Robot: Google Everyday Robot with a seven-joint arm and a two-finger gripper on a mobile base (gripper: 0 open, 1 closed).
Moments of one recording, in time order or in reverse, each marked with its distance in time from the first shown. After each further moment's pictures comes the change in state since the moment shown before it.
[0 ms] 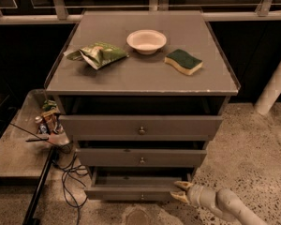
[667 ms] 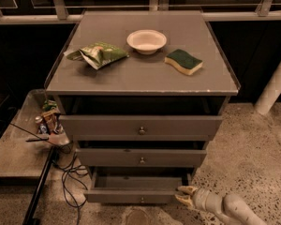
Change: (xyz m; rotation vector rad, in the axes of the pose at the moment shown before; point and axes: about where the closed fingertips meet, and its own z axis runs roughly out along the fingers) arm 0.007 0.011 -0.029 0.011 -0.003 -0.003
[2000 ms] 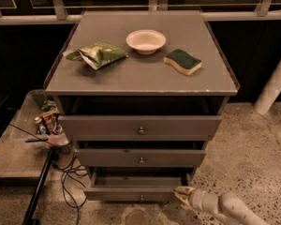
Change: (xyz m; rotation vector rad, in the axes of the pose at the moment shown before) arm -0.012 0.017 0.005 -0.042 0.031 -0.081
